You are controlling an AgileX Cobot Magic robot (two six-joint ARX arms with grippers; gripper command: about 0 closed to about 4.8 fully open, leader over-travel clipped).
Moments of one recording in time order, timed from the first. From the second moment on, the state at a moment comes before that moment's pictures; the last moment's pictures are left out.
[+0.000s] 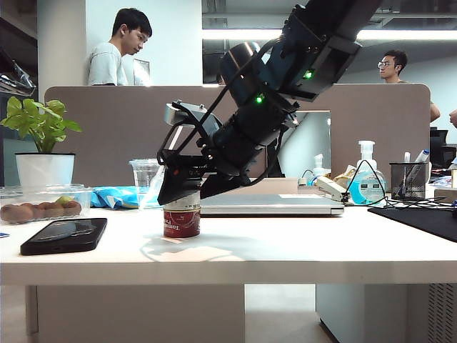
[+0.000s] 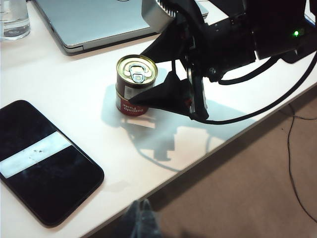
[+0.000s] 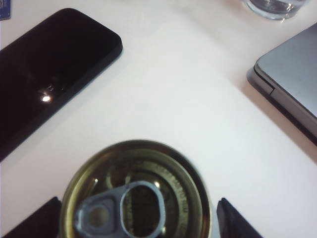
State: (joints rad) left arm -0.13 0.70 0.58 -0.40 0.51 0.12; right arm 0.61 2.05 1.35 0.08 -0.21 -0.21
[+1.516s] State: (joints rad) left arm -0.13 0.64 0.58 -0.36 0.41 0.12; right arm 0.52 0.90 0.74 0.10 0.26 -0.10
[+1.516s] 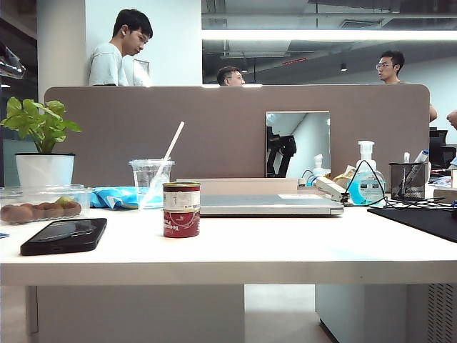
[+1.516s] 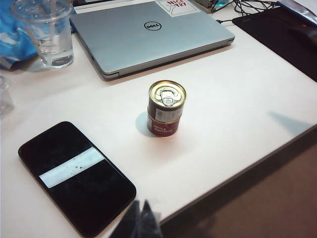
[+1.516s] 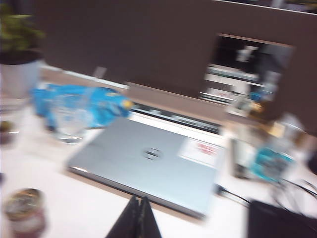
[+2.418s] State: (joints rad) left arm -0.13 0.64 0.58 -0.36 0.41 0.12; right arm 0.49 0.31 0.58 -0.37 0.57 -0.10
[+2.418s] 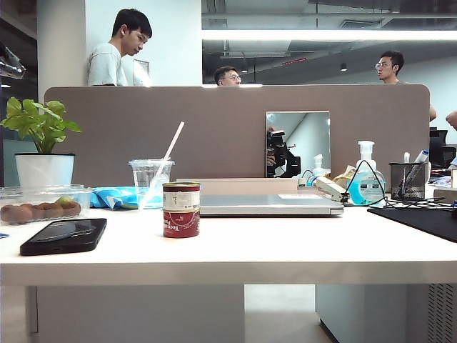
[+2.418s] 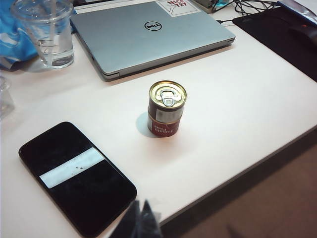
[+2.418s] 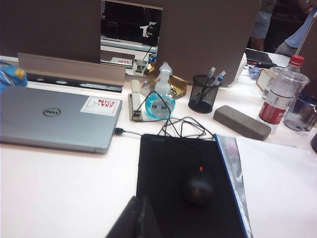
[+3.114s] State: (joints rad) left arm -0.13 0.64 0.58 -0.36 0.40 0.12; right arm 0.09 0.11 0.10 0.12 0.17 -0.08
